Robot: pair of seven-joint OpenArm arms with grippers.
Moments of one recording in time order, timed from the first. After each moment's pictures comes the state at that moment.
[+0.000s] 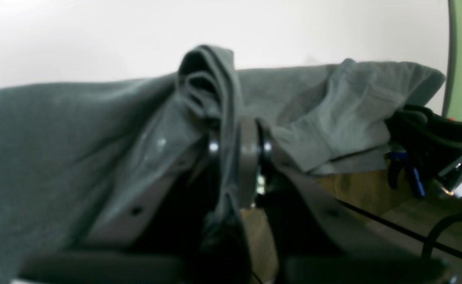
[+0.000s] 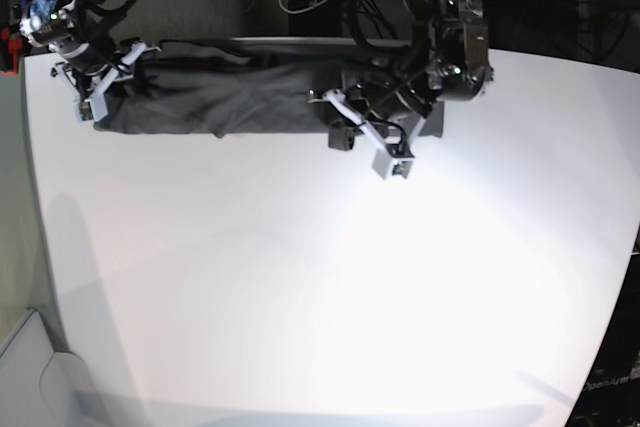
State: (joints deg) left arm 12.2 8.0 0.9 107.9 -22.3 -6.2 69.3; right arm -21.3 3.8 32.4 96.3 12.2 39.7 -45.8
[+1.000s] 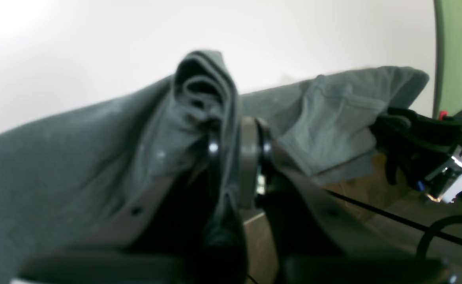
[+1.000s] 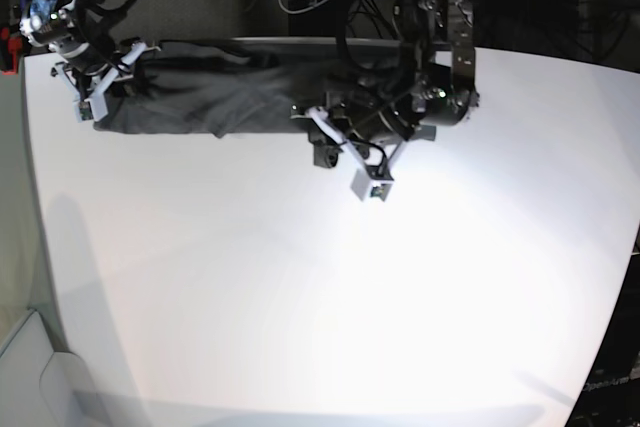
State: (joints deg) left arm 7.2 7.9 4.6 105.0 -22.1 -6.2 69.7; right arm -21.4 3.8 32.3 96.3 12.3 39.7 -45.7
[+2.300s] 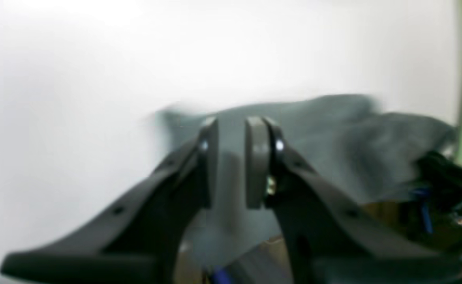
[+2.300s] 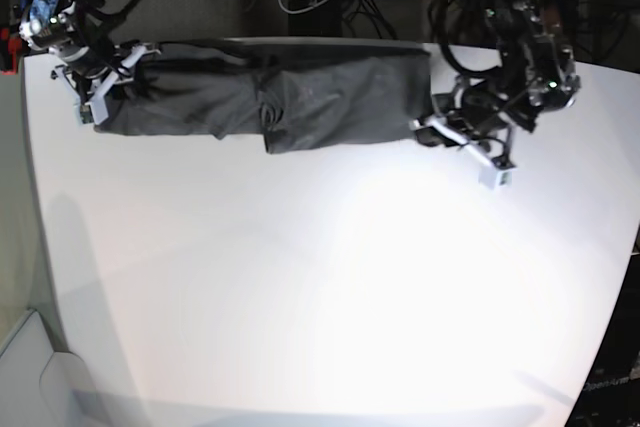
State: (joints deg) left arm 10.0 -4.9 -15.1 105.7 -37.1 -5.9 71.1; right arm -20.3 3.8 32.6 96.3 12.2 39.8 -47.0
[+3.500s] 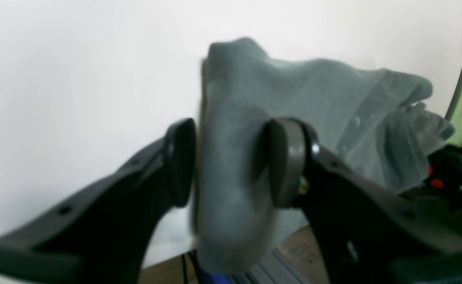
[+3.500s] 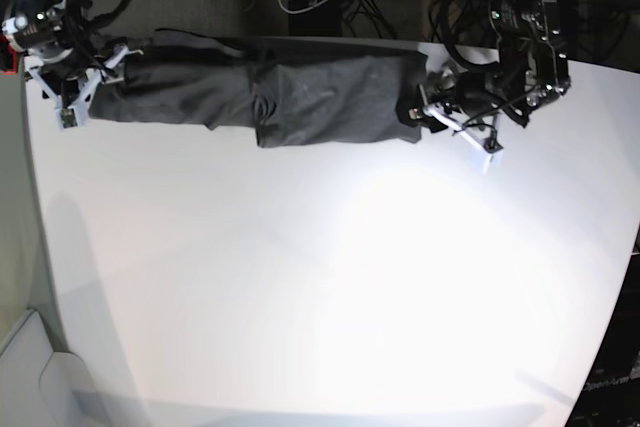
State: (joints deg) left arm 8.9 -7.1 -12.9 92.9 -43.7 -6.6 69.7; right arm -20.3 2.5 36.9 106.1 9.7 40.1 -54.0
